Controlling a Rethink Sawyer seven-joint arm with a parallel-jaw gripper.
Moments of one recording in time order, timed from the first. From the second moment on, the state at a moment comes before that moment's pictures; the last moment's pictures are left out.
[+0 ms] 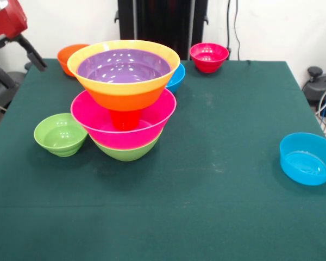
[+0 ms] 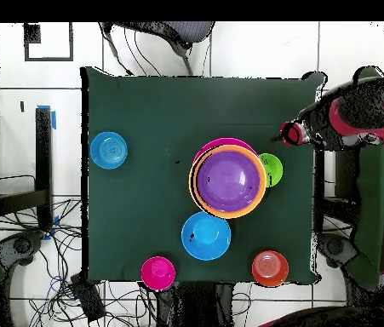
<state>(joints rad) -0.82 -0.47 0.49 1.04 -0.18 1.40 0.98</state>
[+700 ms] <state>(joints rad) -0.84 -0.37 0.49 1.00 -0.21 1.40 0.98</state>
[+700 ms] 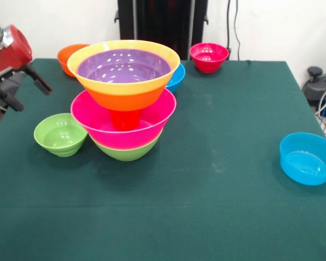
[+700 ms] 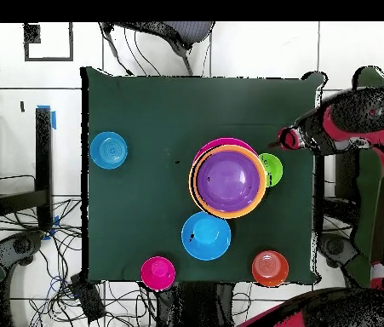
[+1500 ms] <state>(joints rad) -0.85 -0.30 0.49 0.97 -0.23 1.40 0.98</state>
